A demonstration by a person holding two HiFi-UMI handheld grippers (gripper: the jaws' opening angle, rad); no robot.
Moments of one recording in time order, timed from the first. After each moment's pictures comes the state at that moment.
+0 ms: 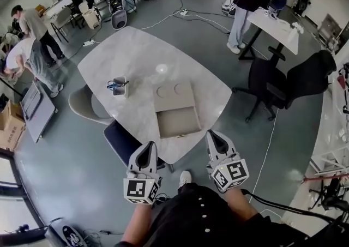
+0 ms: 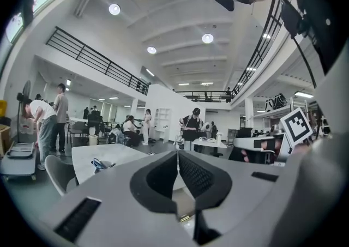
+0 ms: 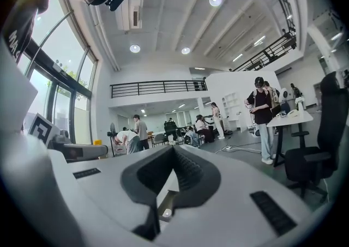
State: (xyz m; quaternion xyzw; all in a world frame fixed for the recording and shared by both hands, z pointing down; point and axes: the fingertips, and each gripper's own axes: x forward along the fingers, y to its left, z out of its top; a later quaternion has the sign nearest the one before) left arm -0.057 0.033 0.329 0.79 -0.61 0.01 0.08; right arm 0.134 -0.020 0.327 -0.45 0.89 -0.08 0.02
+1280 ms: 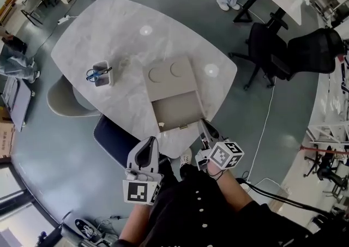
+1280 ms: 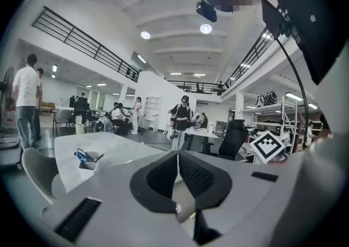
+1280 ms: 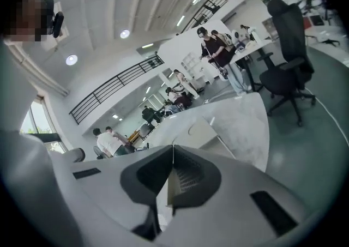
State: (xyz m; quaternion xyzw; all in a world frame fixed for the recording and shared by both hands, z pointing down) left arm -0.079 -0.043 0.375 0.83 -0.55 0.05 0.12; right arm 0.095 -0.095 0.491 -0.50 0.77 -0.40 0.03
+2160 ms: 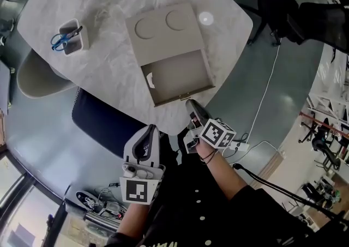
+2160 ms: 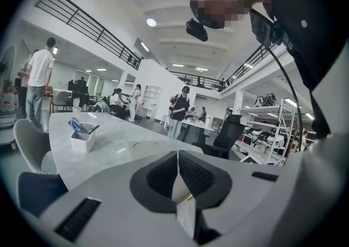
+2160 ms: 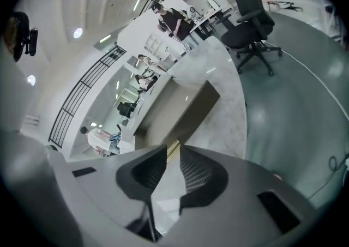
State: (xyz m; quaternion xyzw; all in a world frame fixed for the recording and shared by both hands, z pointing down) left arm -0.072 -0.044 0.468 0.83 -0.52 0.06 0.18; right arm 0.067 -0.060 0.661 -0.52 0.64 -0.57 0.00
